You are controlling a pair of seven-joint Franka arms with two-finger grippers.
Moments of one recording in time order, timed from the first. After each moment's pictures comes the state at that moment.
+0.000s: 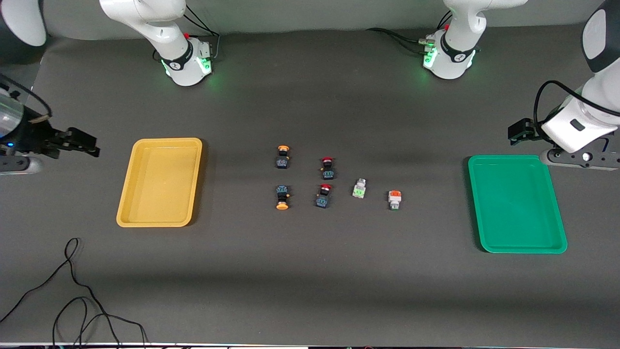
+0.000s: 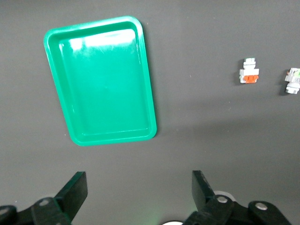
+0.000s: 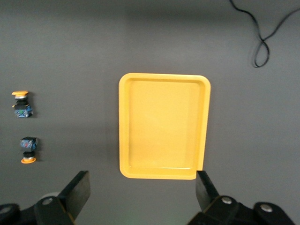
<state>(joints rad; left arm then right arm) -0.01 0.01 -0.07 -1.71 0.09 1.58 0.05 0.02 0.04 0.02 -1.60 -0.02 1.59 0.01</state>
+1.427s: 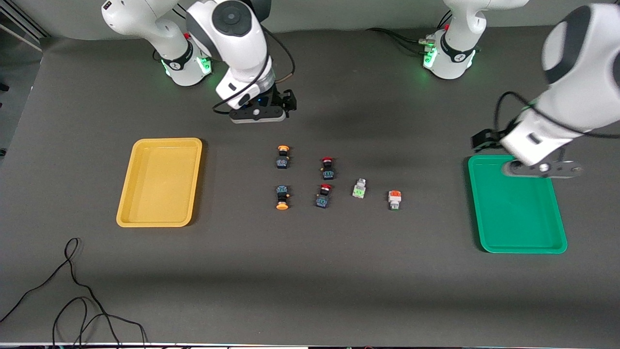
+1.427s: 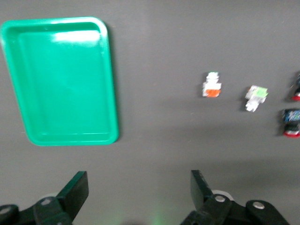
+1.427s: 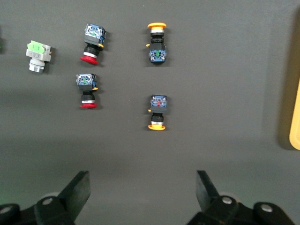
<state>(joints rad) -0.12 0.12 -0.12 -1.65 0.02 1.62 -0.22 0.76 0.07 0.03 -1.97 0.03 2.02 0.78</state>
